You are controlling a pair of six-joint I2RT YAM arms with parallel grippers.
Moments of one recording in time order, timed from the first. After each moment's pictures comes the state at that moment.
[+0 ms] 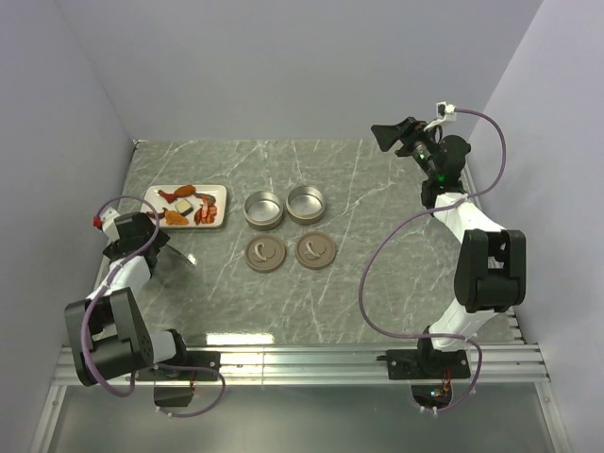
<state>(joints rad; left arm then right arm) 0.31 1.26 0.55 -0.02 -0.27 -0.56 -0.01 1.67 1.12 0.71 -0.50 0.58</state>
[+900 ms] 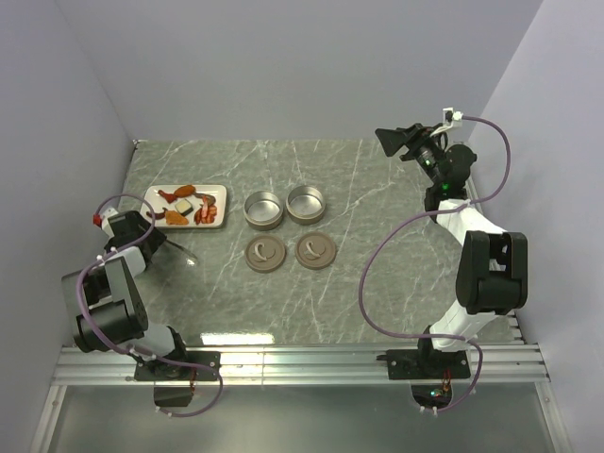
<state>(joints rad) 0.39 1.46 0.59 0.13 -0.12 -0.51 -0.05 1.66 1.04 0.87 -0.57 0.64</state>
